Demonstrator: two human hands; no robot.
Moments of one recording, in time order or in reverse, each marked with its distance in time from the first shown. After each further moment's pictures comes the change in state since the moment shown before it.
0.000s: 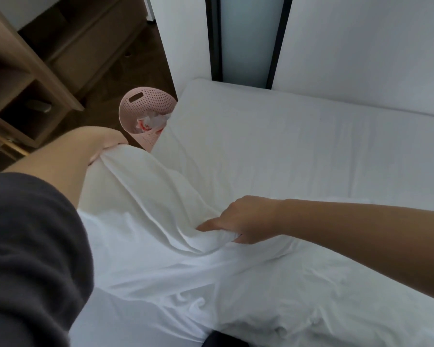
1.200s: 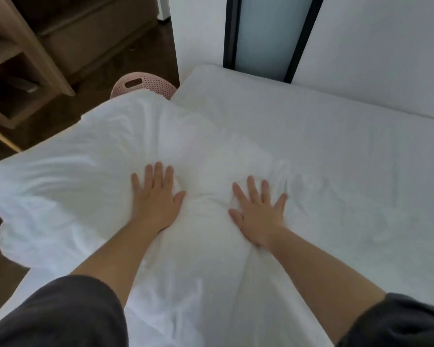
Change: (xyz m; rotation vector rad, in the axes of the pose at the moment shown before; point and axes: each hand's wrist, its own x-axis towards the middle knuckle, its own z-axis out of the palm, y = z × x) left_hand 0.013 -0.117 0.245 0.863 0.249 0.443; right_hand 0.129 0.126 0.189 0.051 0.181 0.841
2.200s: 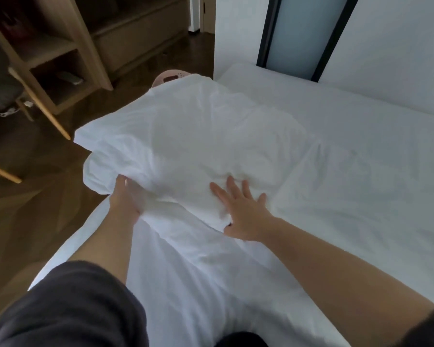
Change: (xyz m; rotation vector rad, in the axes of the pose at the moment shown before) left_hand -0.121 -0.159 0.064 -2.072 0.137 -0.934; right_hand -0.111 -0.138 0.030 -0.002 -0.005 -0.310
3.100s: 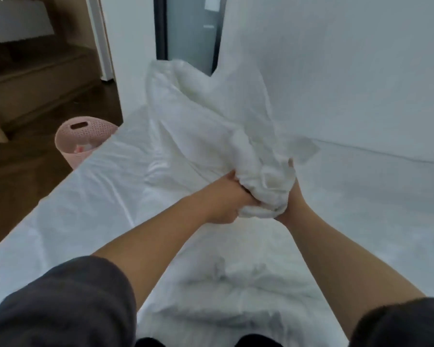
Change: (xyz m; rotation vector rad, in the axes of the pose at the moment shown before) left_hand -0.337 -0.099 0.239 1.436 -1.428 1.777; right_hand -0.227 0.187 -0.096 2.089 0.722 0.322
